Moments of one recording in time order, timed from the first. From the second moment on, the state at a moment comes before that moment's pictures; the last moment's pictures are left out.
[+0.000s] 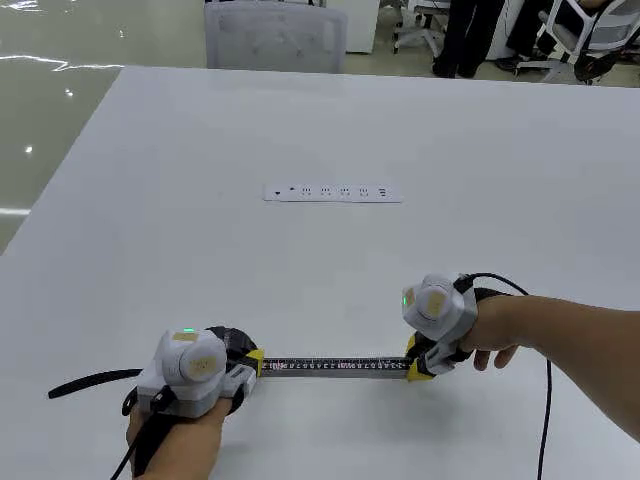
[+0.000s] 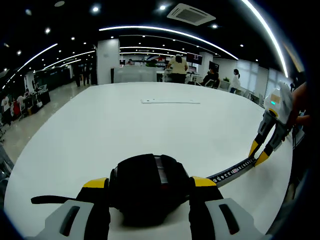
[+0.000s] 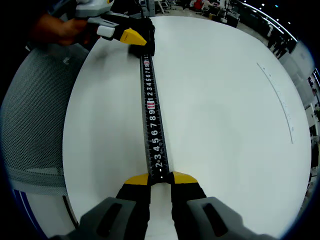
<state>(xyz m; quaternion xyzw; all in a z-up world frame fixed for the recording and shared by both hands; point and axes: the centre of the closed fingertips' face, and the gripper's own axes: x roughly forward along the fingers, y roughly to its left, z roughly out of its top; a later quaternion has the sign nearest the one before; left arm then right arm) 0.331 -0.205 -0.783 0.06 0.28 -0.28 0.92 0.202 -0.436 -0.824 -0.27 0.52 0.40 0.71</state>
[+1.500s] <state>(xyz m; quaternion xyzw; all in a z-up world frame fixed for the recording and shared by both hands) 0.331 -0.202 -0.781 0.05 0.29 -0.31 0.90 0.213 -0.416 -0.820 -0.26 0.48 0.41 0.73</state>
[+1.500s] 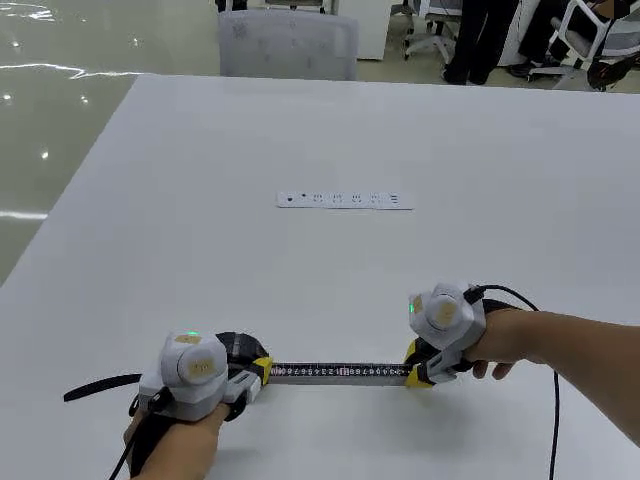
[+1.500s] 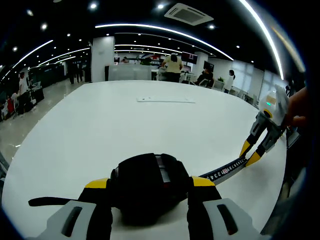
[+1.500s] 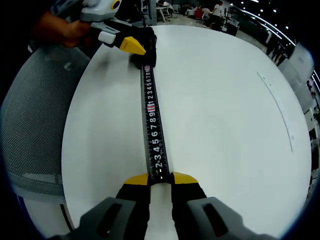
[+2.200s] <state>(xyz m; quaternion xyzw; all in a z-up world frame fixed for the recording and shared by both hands) 0.330 -0.203 -0.781 0.05 0.29 -0.31 0.90 0.222 -0.400 -0.822 -0.25 0.47 0.41 0.74</state>
